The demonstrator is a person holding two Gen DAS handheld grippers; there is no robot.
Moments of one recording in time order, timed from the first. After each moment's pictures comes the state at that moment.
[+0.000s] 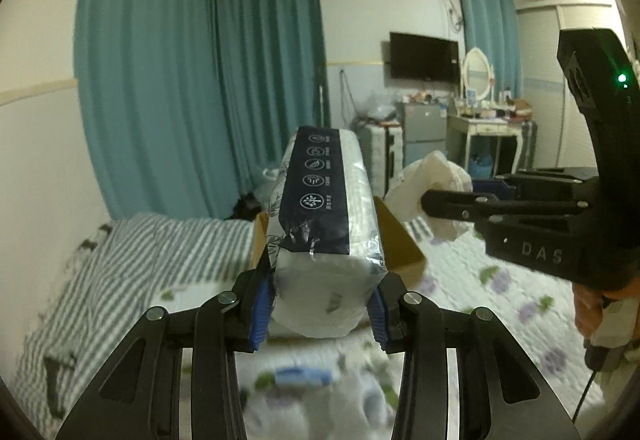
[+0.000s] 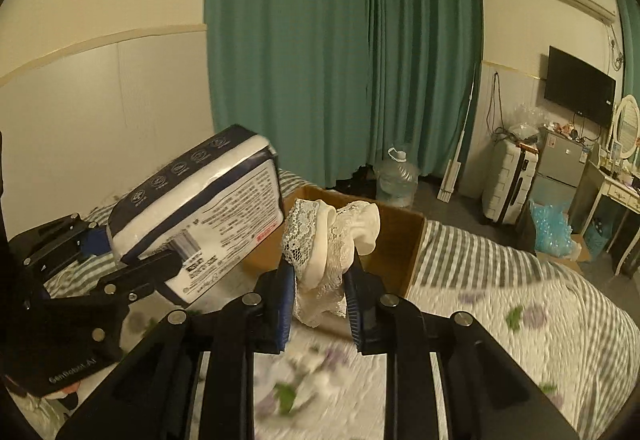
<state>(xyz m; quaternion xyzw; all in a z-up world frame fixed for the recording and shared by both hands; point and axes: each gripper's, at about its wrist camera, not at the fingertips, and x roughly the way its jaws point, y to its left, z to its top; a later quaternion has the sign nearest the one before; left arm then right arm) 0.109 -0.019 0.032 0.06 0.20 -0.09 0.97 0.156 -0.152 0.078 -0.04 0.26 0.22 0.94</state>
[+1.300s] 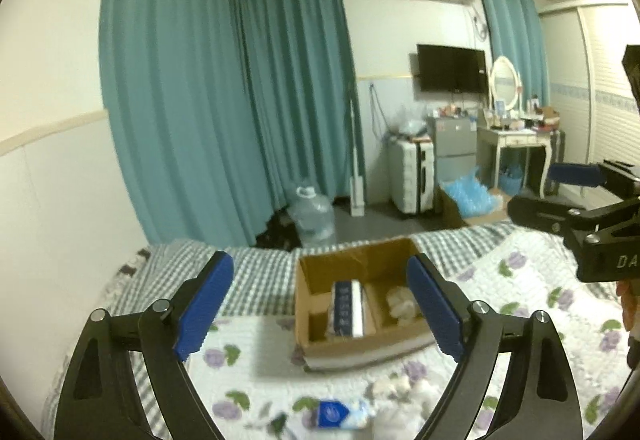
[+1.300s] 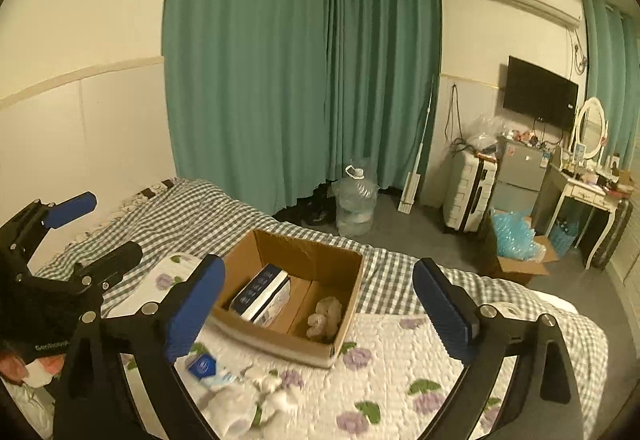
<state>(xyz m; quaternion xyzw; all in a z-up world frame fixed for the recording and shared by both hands) 0.108 -0.013 0.106 0.06 0.18 -0.03 0.98 0.144 -0.195 0.156 -0.03 0.23 0.15 0.96</state>
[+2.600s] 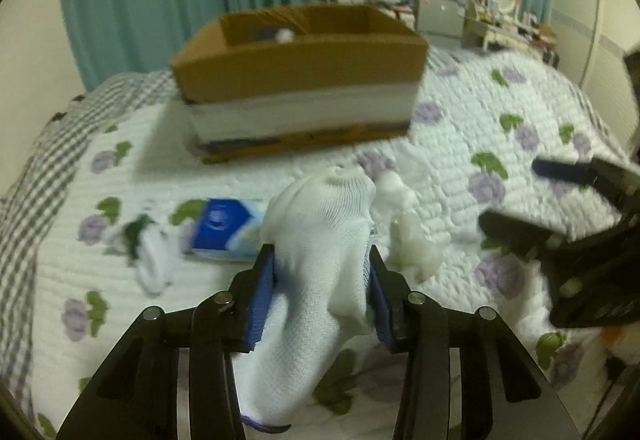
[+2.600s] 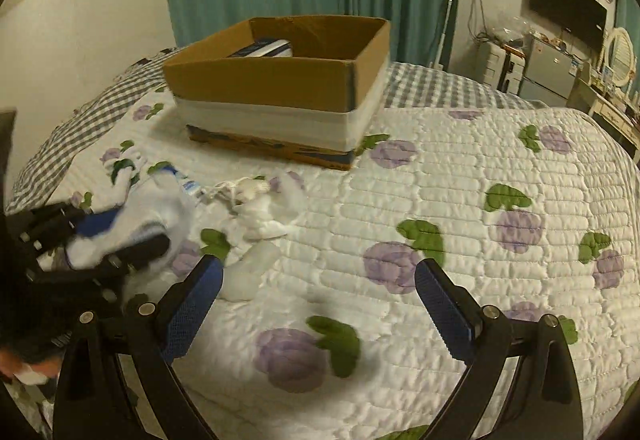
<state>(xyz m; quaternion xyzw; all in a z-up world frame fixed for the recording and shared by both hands) 0.103 -0.050 -0.112 0.04 0.39 -0.06 0.92 0.129 -0.202 -0.097 -0.04 0.40 0.18 0.90</state>
